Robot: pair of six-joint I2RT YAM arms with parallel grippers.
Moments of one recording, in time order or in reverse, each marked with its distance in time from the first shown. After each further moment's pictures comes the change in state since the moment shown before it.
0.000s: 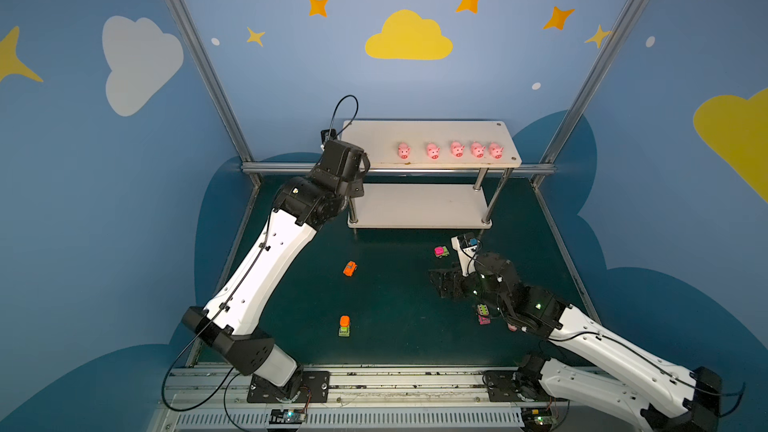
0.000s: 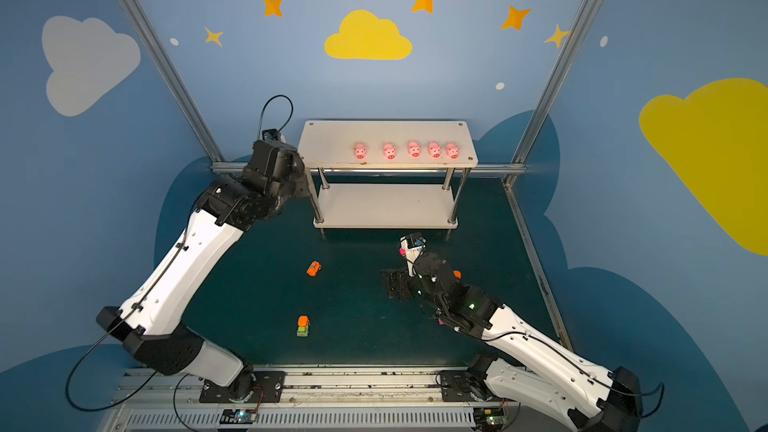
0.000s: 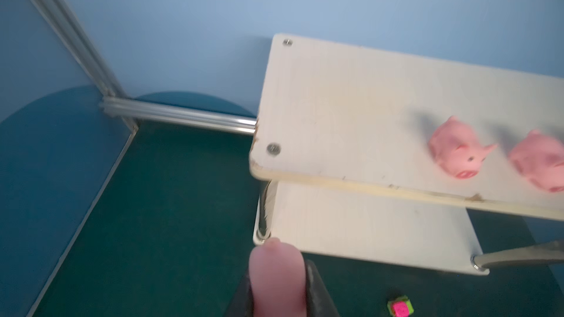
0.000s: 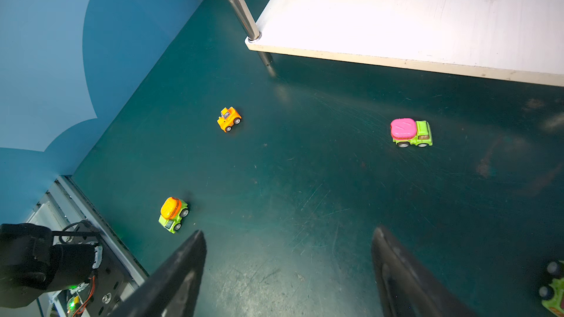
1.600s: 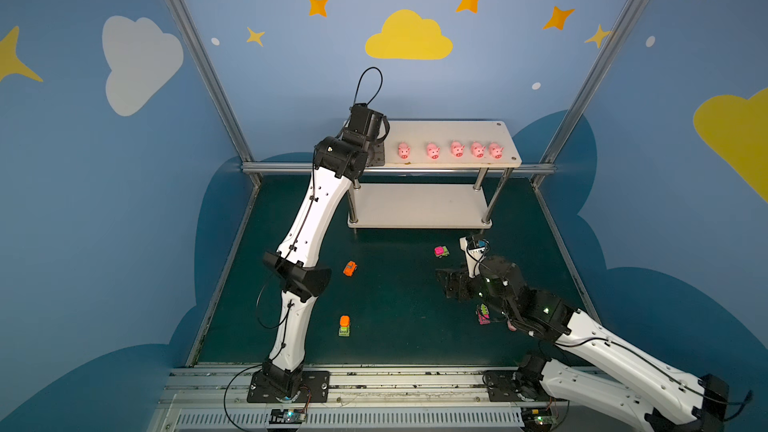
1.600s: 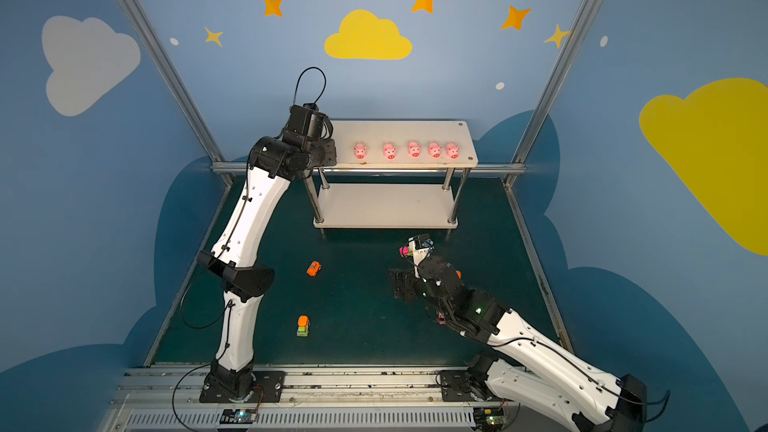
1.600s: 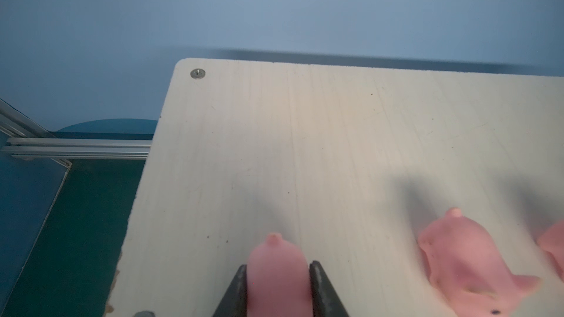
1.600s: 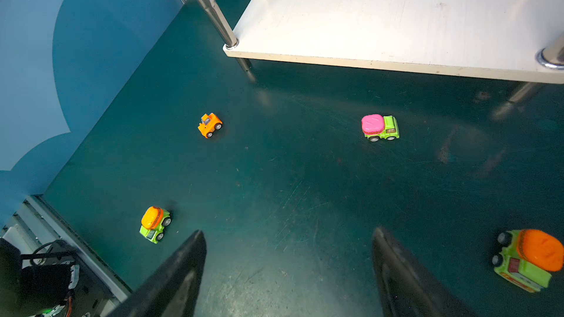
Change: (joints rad) left arm 0.077 0.545 0.713 -0.188 0.167 0.102; right arm 0.008 -0.042 0.000 -0.059 0.094 0.026
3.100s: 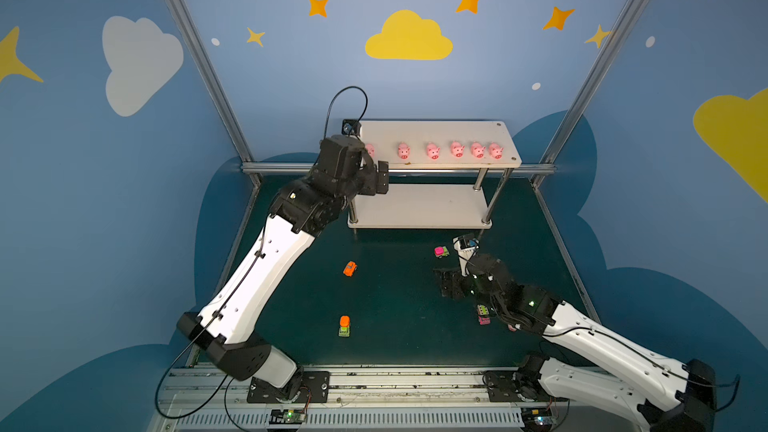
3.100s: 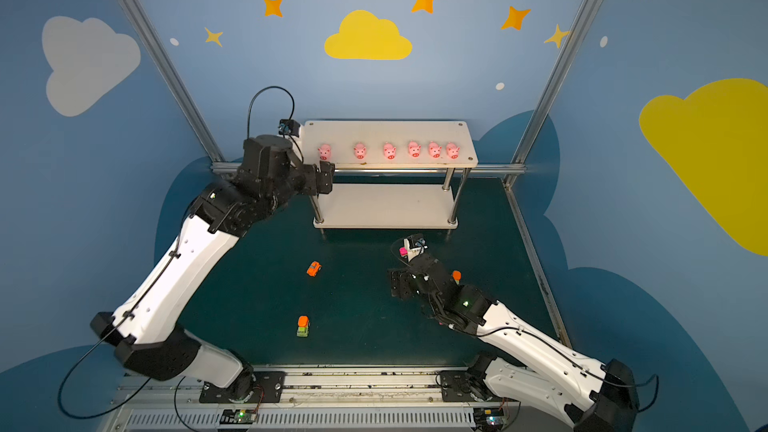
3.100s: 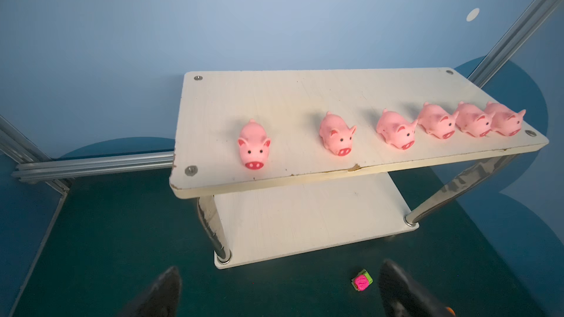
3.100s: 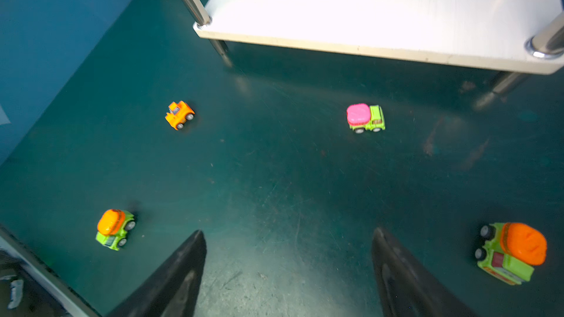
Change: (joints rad) left arm -0.132 -0.774 -1.041 0.443 -0.007 0.036; right arm 0.000 0.110 -0.022 0.024 0.042 -0.008
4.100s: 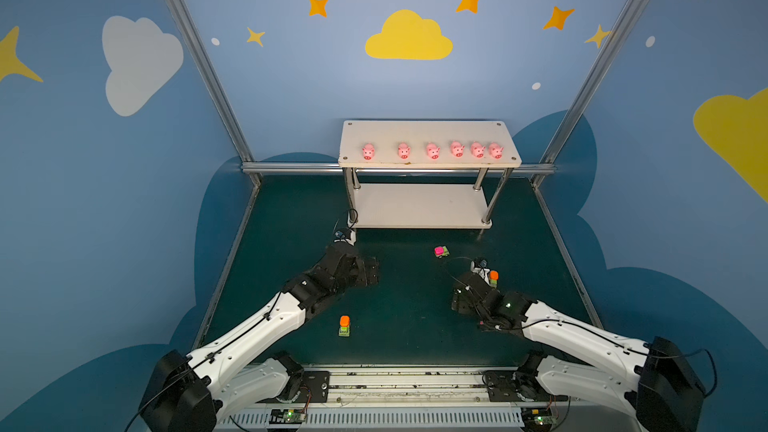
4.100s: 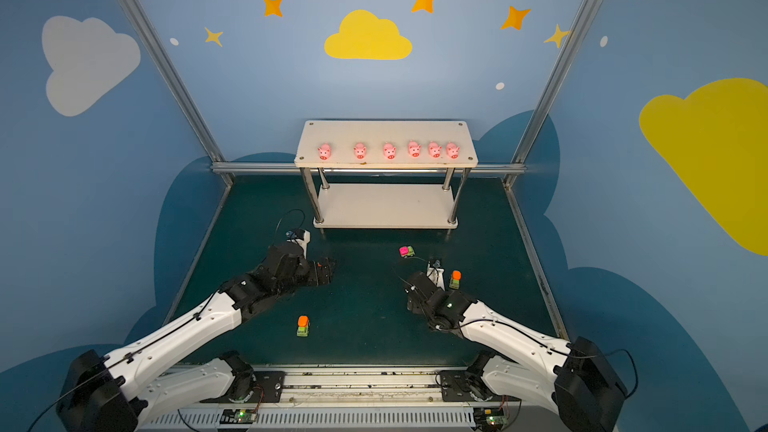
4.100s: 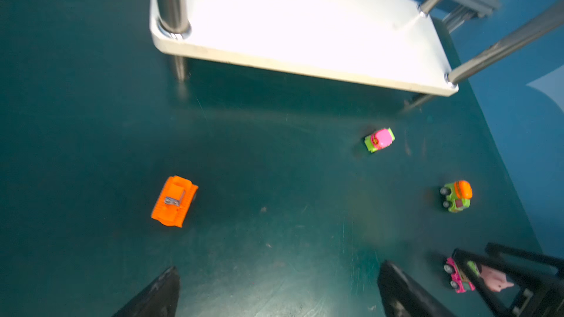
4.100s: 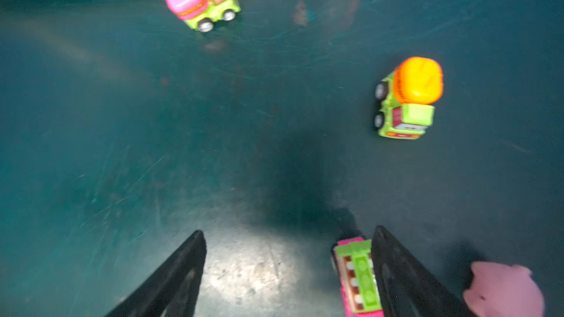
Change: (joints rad) left arm -0.067 -0.321 -1.029 0.430 0.214 -0.300; right arm -0.071 0.105 -0.171 -0.153 0.199 0.347
